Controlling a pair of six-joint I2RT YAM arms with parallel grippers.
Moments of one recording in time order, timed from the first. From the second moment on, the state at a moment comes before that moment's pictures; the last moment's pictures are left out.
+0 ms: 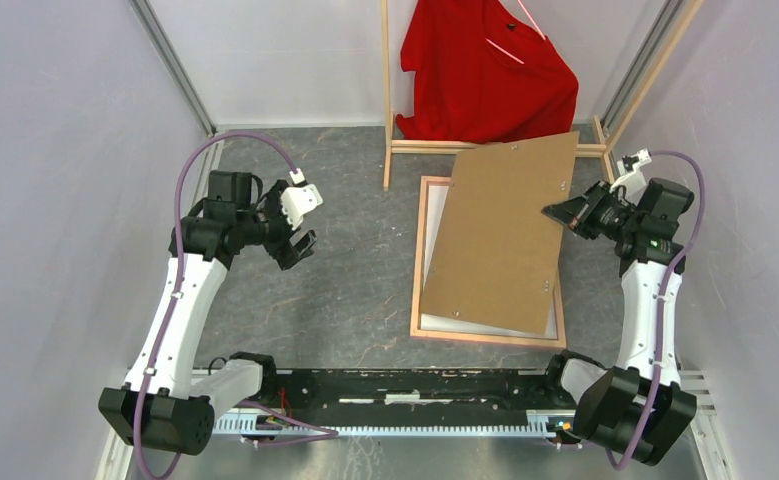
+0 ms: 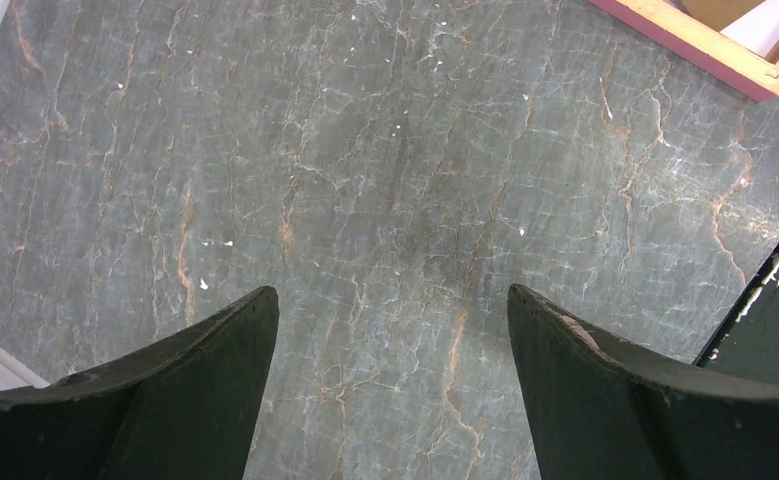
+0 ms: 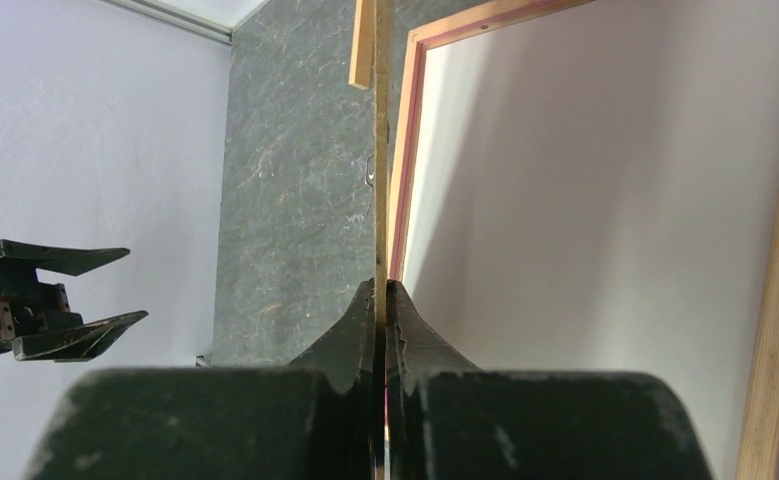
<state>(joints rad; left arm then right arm) -0.13 1.07 1.16 -0.95 0.52 0.82 -0.39 1.05 0.92 -0.46 -0.87 0.46</state>
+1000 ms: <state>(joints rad) -0.13 1.06 1.14 -0.95 0.53 0.83 -0.11 0.99 0.66 -0.29 -0.80 0.61</state>
